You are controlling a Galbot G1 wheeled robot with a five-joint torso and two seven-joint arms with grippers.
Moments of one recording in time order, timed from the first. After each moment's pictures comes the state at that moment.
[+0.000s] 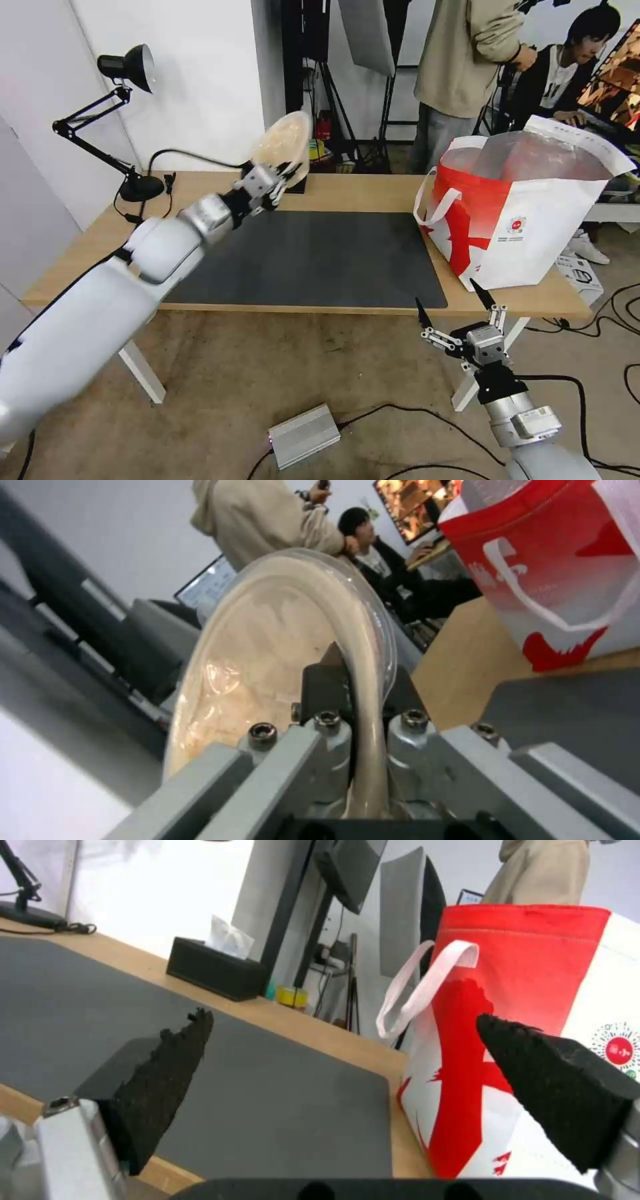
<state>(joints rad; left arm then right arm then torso) 0.29 -0.85 0.21 -1.72 -0.26 0.07 0.19 -1.69 1.23 0.60 2.21 0.00 0.21 -0.04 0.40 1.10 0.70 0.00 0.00</state>
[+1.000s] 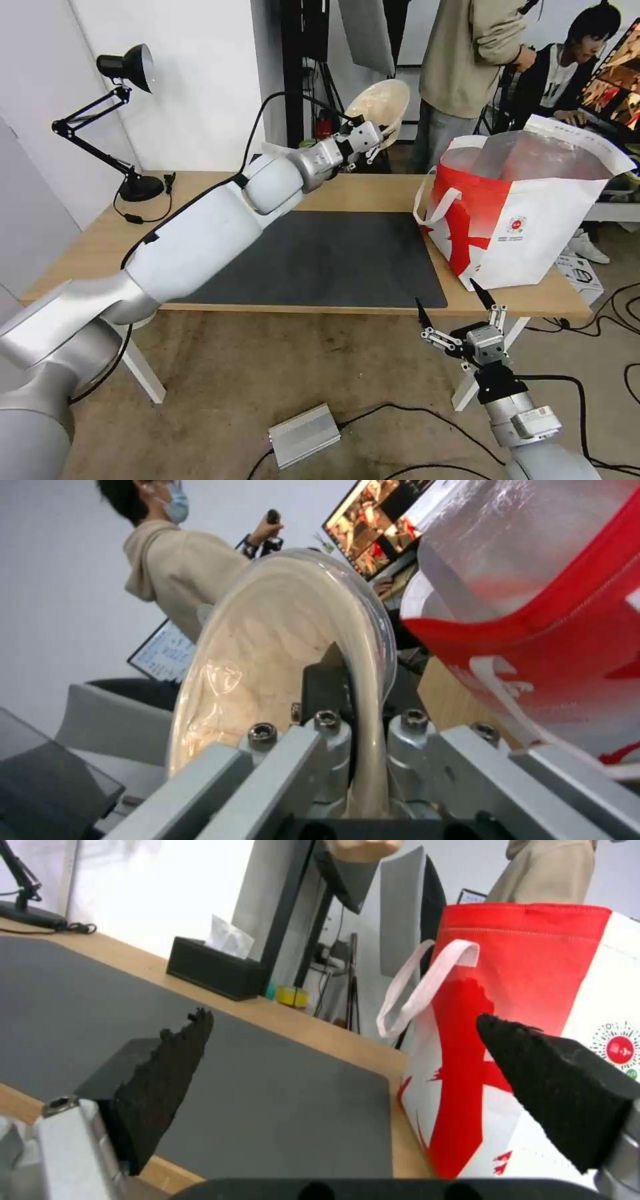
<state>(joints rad) -0.10 -1.20 0.52 -1.36 -0.23 0.06 0.19 -1.69 1.23 0.60 2.21 0.00 0.21 -0.04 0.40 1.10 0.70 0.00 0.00</state>
